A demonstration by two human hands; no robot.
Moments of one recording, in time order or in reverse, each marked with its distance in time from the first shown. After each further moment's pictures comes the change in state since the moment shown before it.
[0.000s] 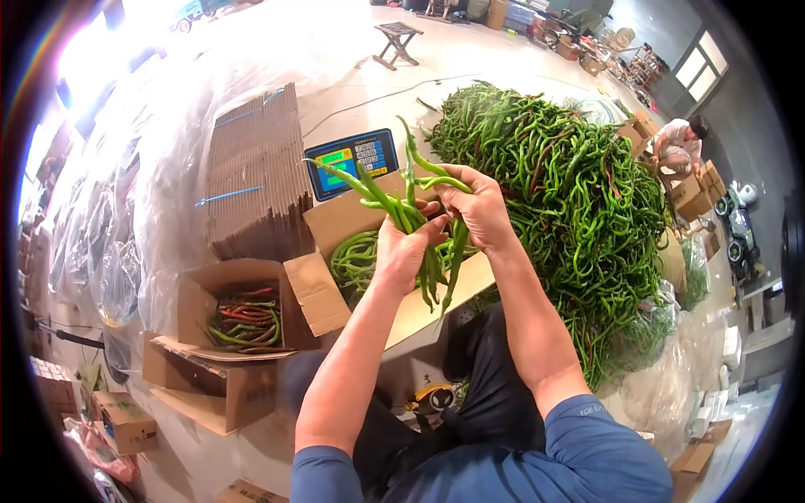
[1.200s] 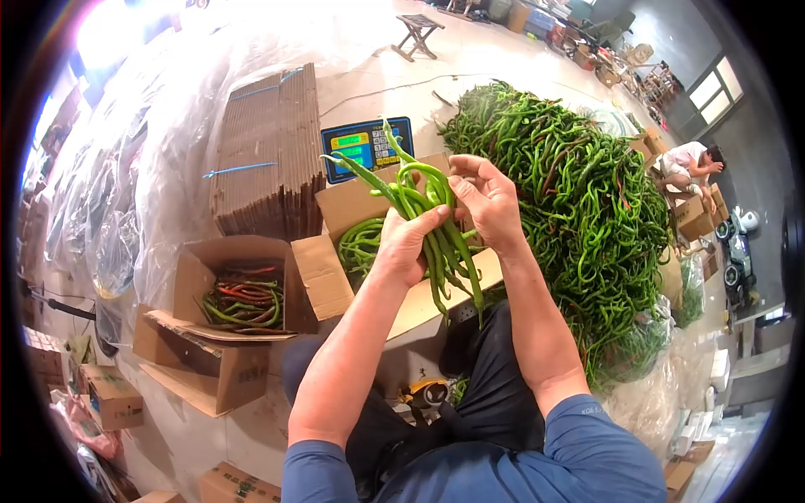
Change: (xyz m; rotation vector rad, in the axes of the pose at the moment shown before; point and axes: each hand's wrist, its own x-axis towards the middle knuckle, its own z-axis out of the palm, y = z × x) left_hand -0.012 0.021 -0.012 -0.296 -0.090 -0.062; right_hand -0.009 0.005 0.019 -0.135 0.008 -0.137
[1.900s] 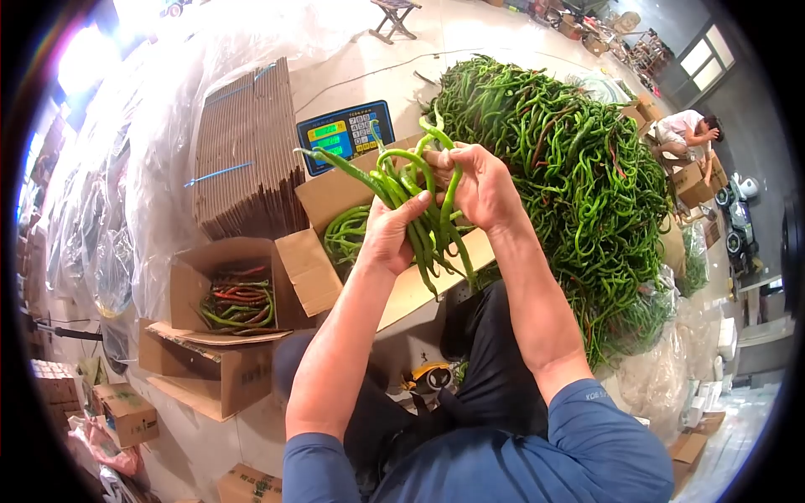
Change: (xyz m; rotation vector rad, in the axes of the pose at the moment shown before) left_hand 0.009 -0.018 -0.010 -0.019 -0.060 -0.064; right_hand 0.011 0.003 -0.024 0.604 -0.153 0.323
